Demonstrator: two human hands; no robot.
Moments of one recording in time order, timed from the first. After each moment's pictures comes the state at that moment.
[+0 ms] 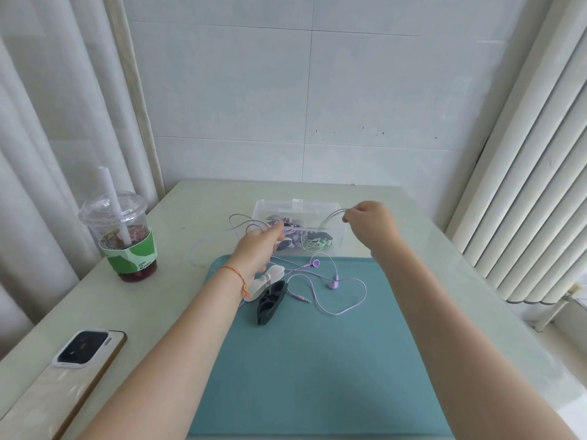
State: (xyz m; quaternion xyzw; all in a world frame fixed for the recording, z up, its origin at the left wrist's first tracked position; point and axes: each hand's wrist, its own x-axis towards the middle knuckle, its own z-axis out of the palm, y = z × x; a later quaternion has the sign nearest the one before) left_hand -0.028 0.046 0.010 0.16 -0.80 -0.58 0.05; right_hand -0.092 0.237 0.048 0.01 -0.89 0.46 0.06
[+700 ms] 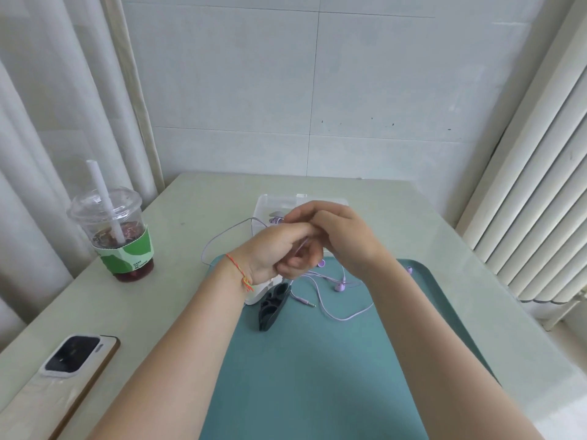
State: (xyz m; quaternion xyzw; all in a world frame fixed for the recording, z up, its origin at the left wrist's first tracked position) left_hand -0.032 0.061 0.029 -0.09 -0.72 -0.67 -0.17; right_hand -0.060 0.199 0.046 0.26 -0.69 0.66 -0.14
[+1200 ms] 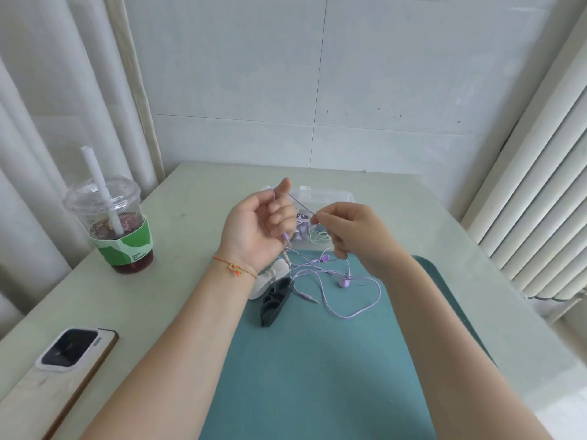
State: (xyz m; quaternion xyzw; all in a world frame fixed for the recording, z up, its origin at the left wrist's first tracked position) left_hand -0.043 0.040 0.022 -0.04 -0.25 -0.97 -0.05; right_hand -0.077 0.210 0.030 0.19 -0.78 0.58 -0.09
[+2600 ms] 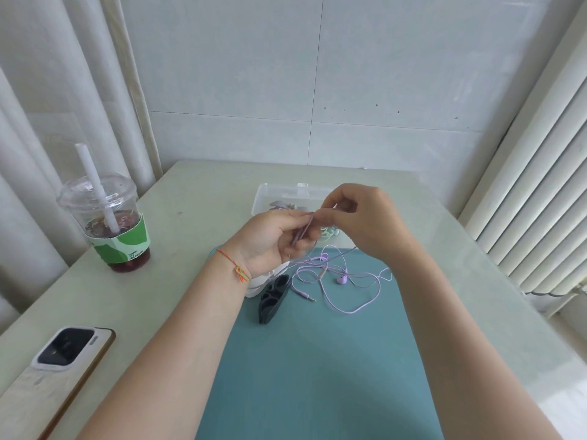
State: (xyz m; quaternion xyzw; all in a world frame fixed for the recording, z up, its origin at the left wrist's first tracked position) left_hand -0.037 0.053 0.022 -0.05 -0.58 -0.80 -0.13; right_hand -0.069 0.219 0.052 0.25 -0.86 0.44 0.08
